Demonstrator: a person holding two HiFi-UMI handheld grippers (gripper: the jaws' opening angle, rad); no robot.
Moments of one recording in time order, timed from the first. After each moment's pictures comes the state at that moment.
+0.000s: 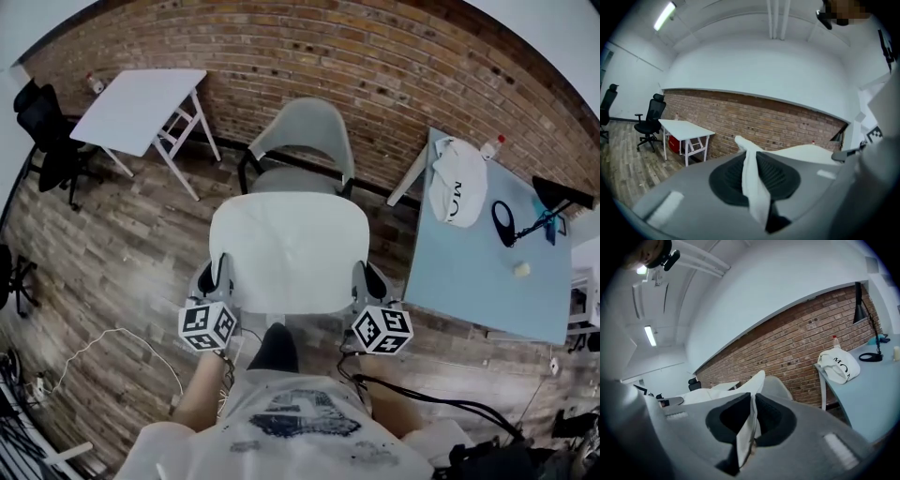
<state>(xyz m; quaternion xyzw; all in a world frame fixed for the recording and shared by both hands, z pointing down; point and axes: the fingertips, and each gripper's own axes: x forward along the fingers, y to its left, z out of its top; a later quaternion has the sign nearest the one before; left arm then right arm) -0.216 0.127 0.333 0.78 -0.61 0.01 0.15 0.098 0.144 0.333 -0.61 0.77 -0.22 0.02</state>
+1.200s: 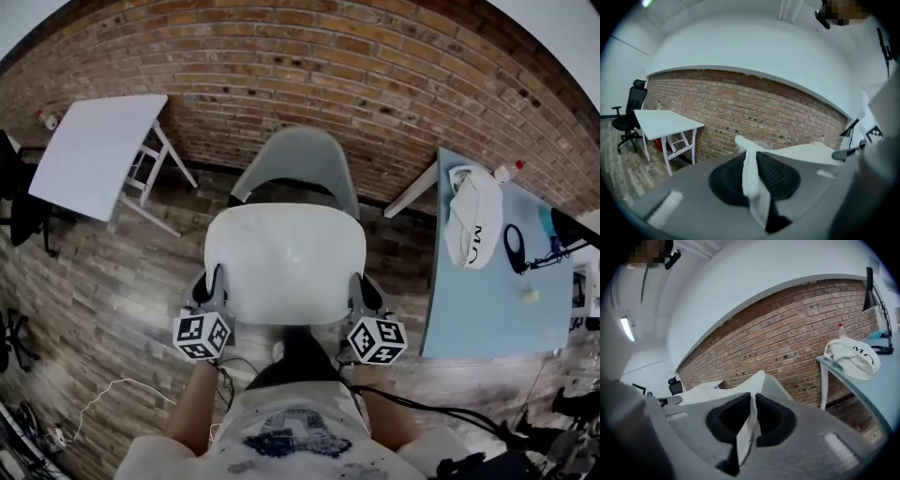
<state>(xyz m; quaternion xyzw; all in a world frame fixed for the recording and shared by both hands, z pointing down) -0.241 -0.157 0.395 0.81 -0.55 0.05 0.19 0.073 -0.098 0.392 -0.66 0.71 -0.25 -0.01</state>
